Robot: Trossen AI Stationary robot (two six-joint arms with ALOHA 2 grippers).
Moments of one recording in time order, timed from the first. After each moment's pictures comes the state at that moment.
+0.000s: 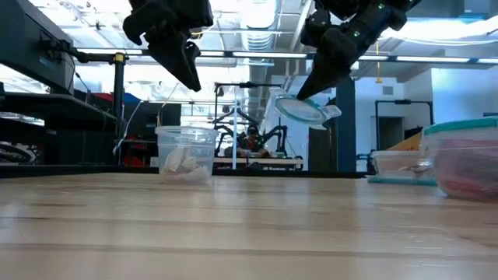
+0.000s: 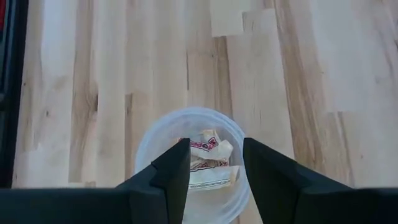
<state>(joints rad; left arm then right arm) 0.06 1.36 1.11 -0.62 -0.13 0.21 -0.21 1.39 0.98 -0.35 0.02 -0.08</state>
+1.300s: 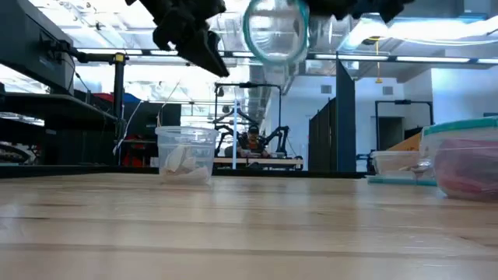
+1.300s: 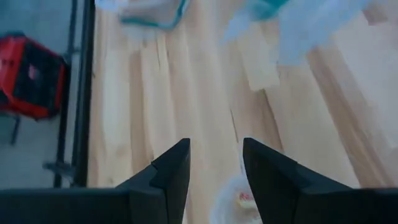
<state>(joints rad) 0.16 1.36 1.11 -0.35 -0.05 0.51 -0.14 1.32 0.98 0.01 -0.61 0.06</state>
